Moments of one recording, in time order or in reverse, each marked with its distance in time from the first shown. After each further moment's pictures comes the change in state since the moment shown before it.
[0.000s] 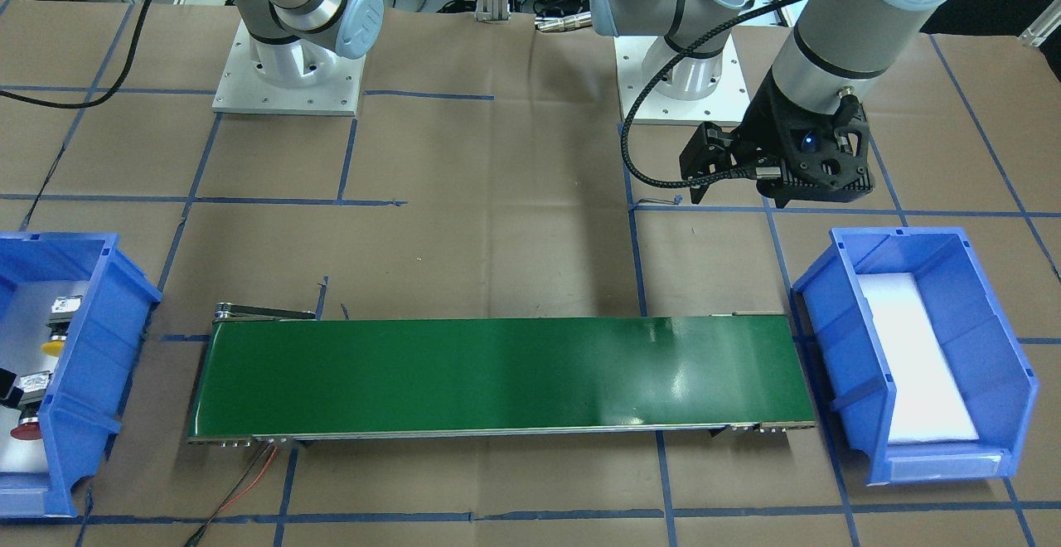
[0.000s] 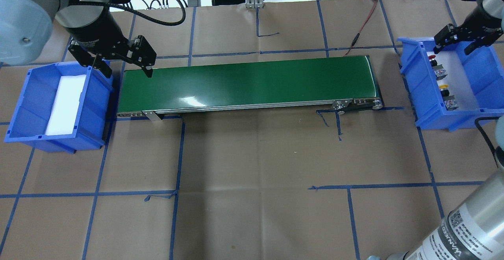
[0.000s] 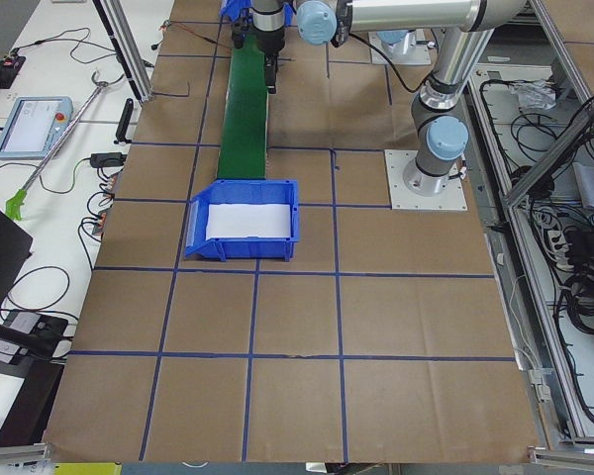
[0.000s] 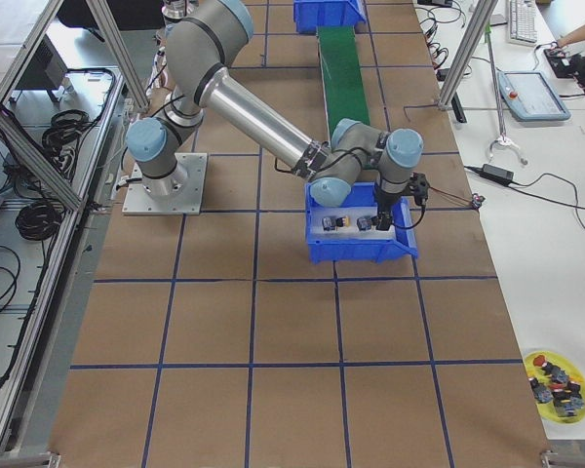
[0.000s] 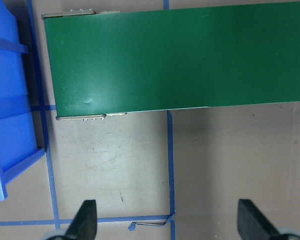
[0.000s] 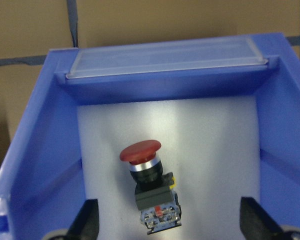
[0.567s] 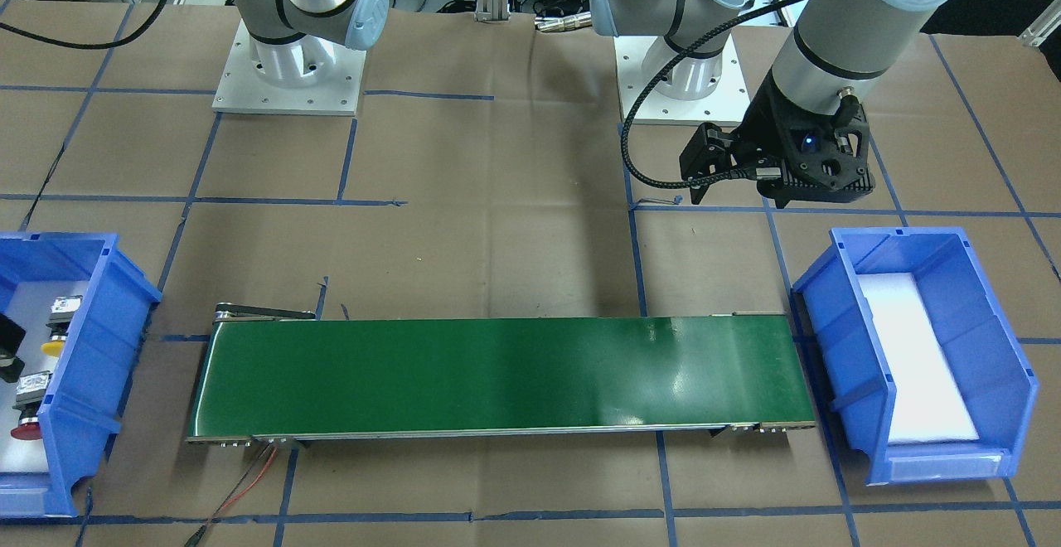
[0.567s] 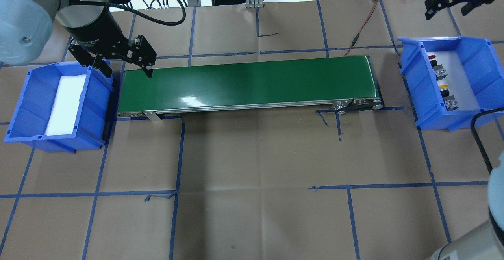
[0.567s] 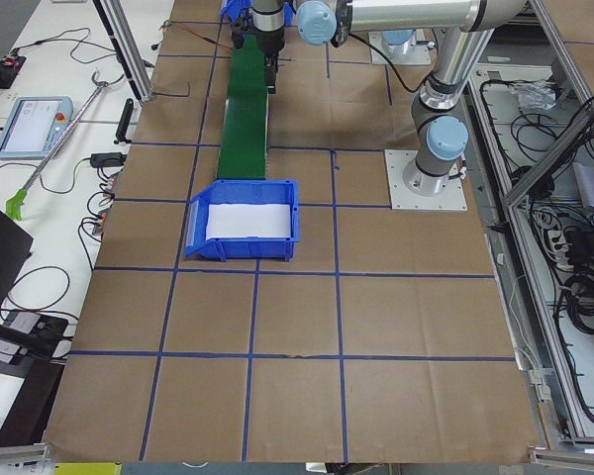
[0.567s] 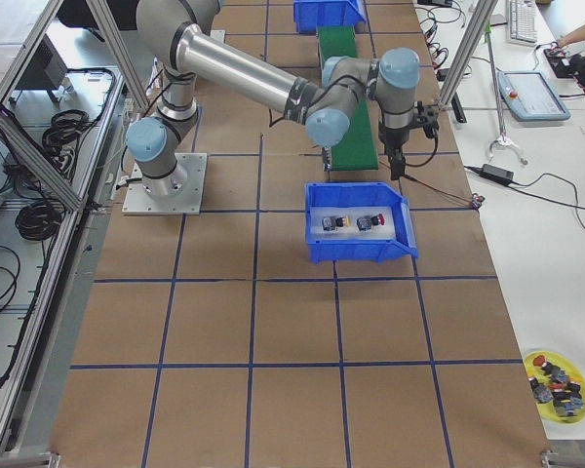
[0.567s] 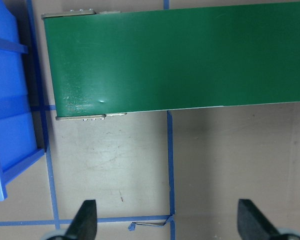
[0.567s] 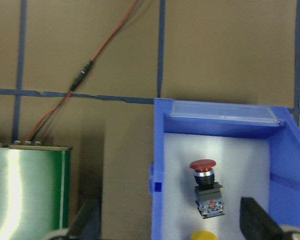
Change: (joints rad) left arm 0.000 -0.001 0.001 0.000 0.000 0.000; right arm 0.183 -0.195 -0.010 0.023 0.001 0.019
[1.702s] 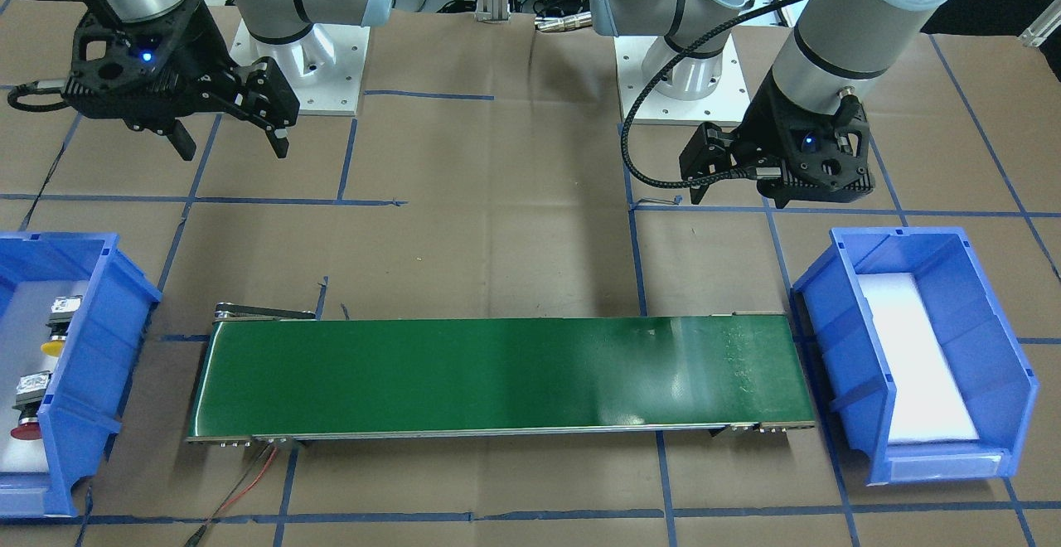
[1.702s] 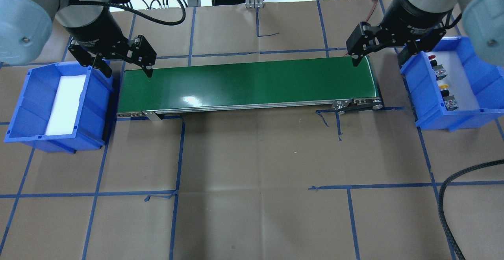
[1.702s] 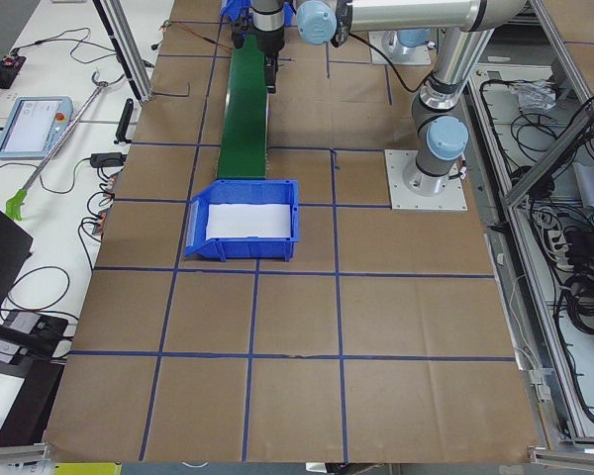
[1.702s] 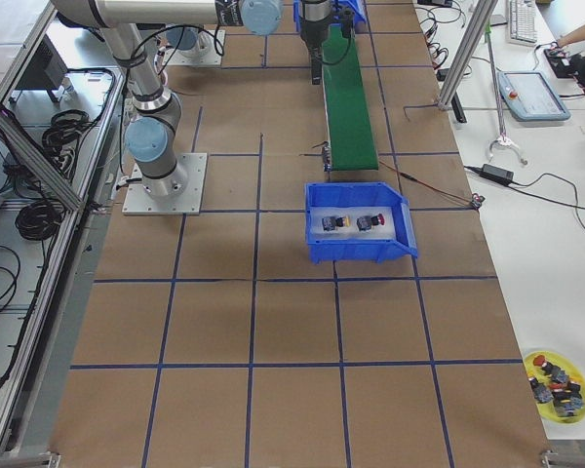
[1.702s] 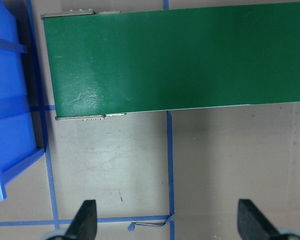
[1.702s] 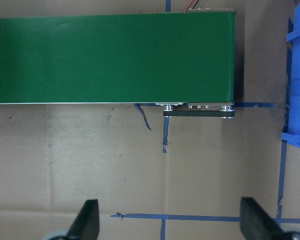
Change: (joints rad) left arm 0.000 0.000 0.000 0.000 -0.001 0.000; right arm 0.282 -0.414 0.256 0.304 -0.015 0.367
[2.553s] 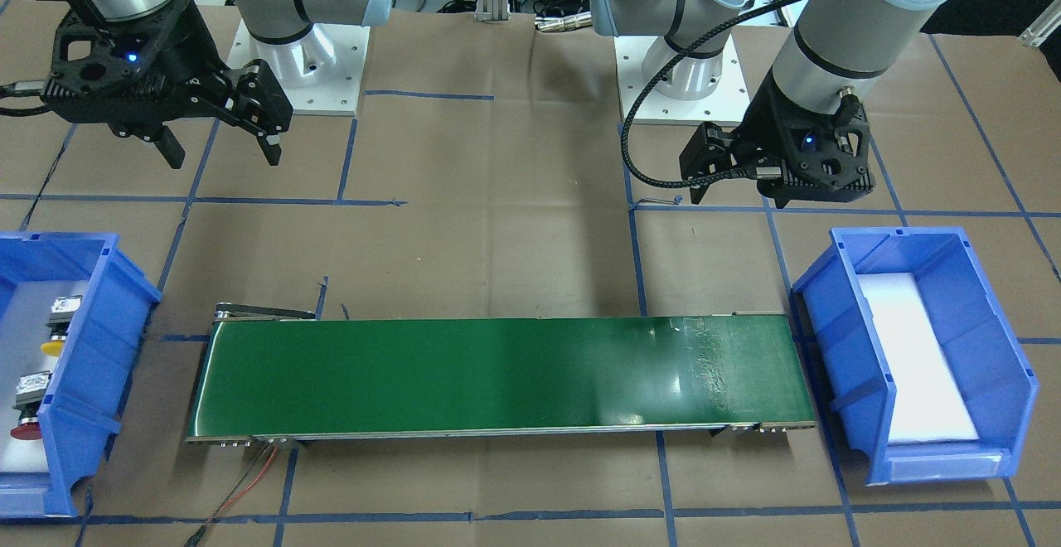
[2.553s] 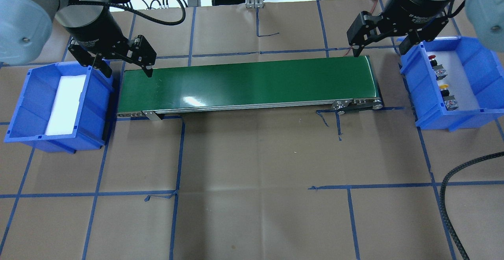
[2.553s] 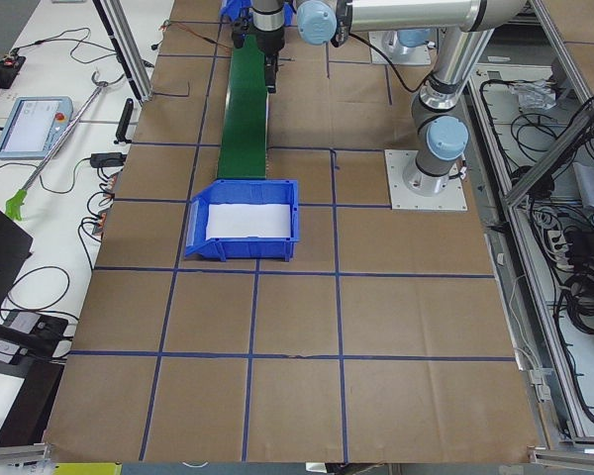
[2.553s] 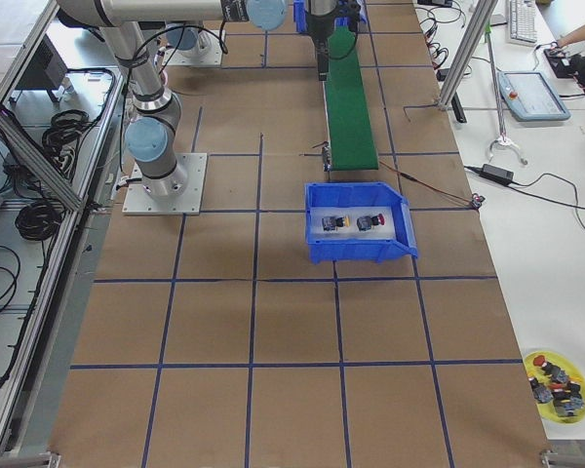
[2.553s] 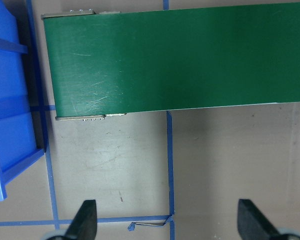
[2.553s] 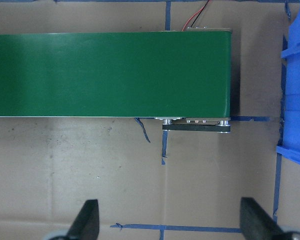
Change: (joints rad) left arm 0.000 0.000 0.000 0.000 0.000 0.000; right arm 0.004 0.058 -0.078 0.004 -0.001 -0.004
